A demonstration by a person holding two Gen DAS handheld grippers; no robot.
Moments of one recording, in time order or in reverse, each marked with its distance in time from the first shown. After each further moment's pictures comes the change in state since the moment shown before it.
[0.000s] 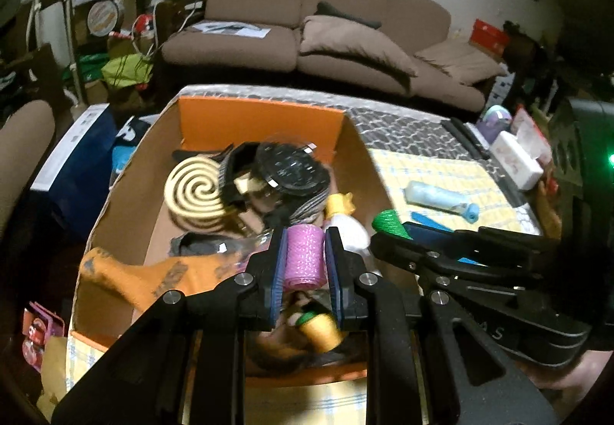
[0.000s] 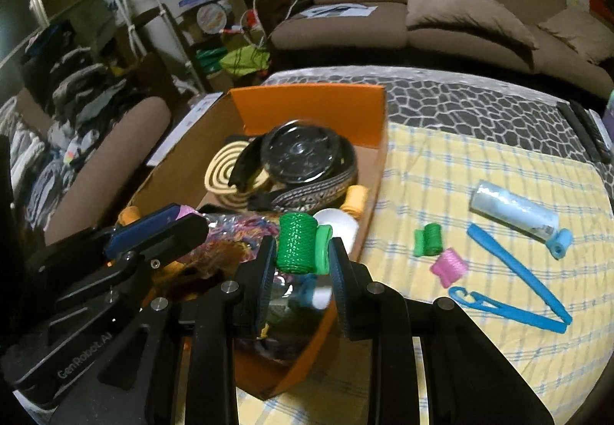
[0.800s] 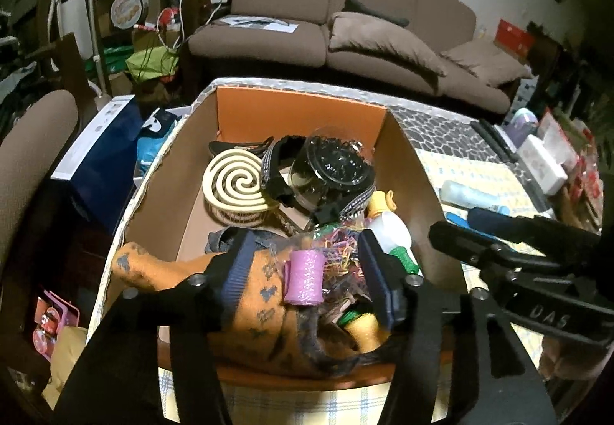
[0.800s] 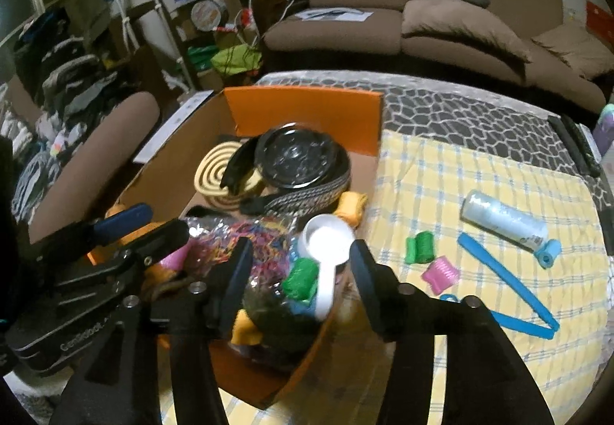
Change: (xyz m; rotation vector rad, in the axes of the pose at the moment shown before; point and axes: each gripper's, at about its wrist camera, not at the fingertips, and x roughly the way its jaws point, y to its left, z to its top) left arm 0.003 0.022 -0.003 -0.024 0.003 0.083; right arm -0.003 0.001 0.002 -0.022 -0.022 -0.068
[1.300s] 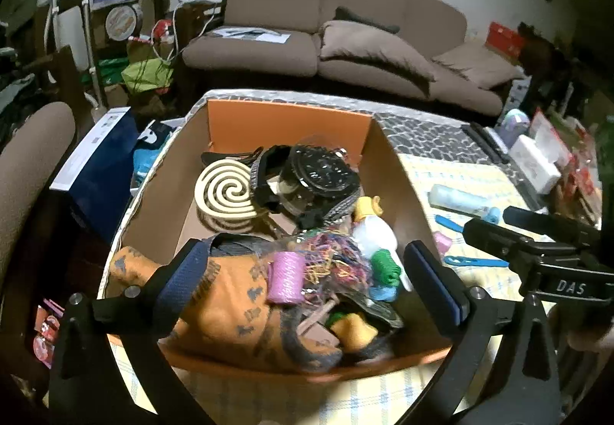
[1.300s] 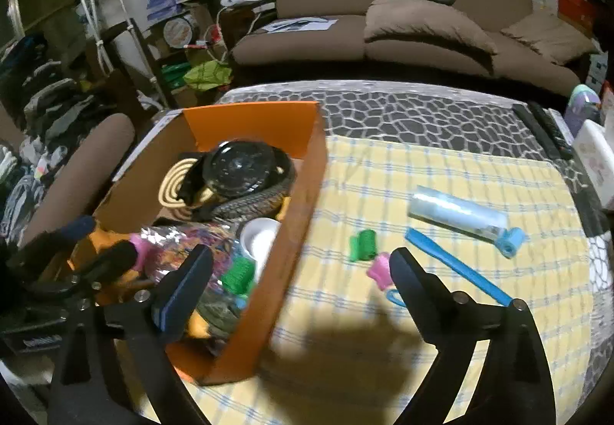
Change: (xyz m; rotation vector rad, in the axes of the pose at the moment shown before) left arm -0.014 -0.009 -0.003 0.025 -0.041 -0.027; right arm -0.025 -0.041 -0.007 0.062 -0.034 -0.073
